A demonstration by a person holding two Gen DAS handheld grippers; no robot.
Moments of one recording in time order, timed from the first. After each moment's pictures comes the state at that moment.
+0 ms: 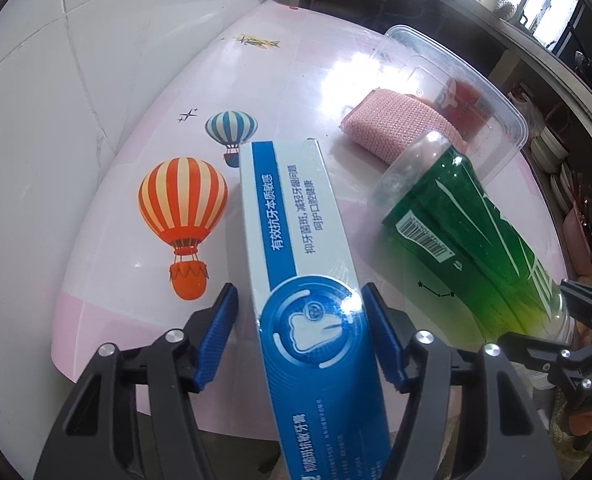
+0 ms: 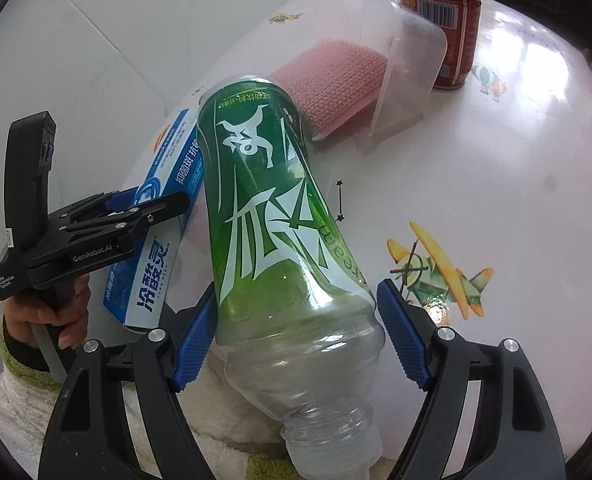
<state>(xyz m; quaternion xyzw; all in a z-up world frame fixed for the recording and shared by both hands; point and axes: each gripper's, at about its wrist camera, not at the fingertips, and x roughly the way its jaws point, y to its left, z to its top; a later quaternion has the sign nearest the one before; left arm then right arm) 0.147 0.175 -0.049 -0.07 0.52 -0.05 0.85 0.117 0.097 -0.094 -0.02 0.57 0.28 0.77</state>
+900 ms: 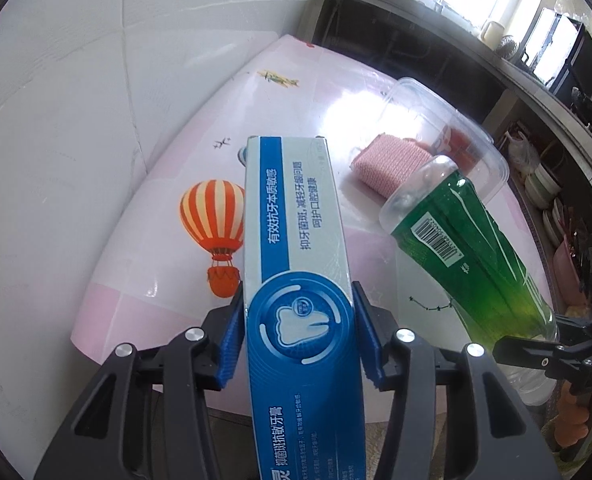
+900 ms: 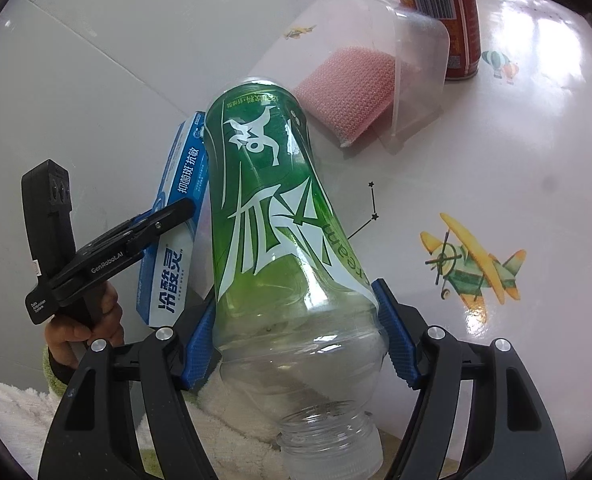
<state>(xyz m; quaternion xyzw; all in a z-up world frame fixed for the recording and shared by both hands) 0.110 0.199 -0.017 -0.11 0.47 -0.03 0.88 0.124 0.049 -0.108 0.08 0.56 0.33 0.76</state>
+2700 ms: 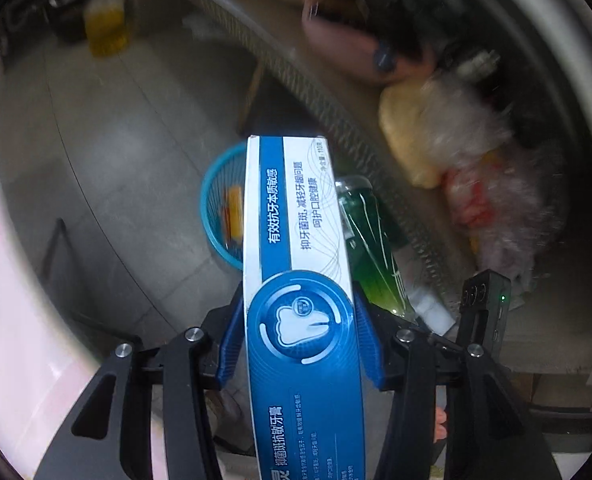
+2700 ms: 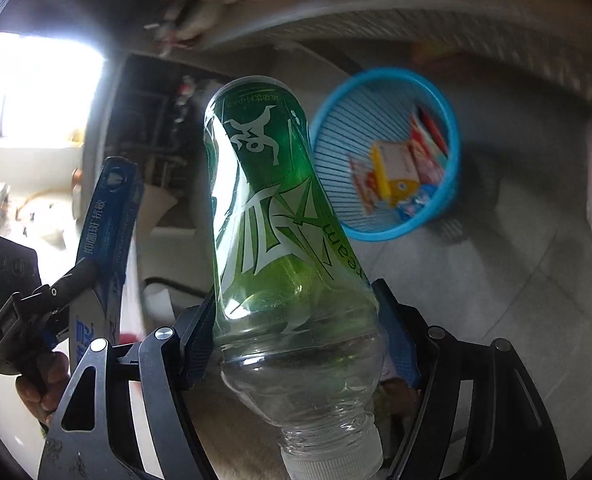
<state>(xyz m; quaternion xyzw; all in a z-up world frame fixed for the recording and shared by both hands) 0.179 -0.419 -0.066 0.15 0.64 -0.43 0.62 -0.031 -0.526 -0.319 0.58 0.38 -0.10 0.71</state>
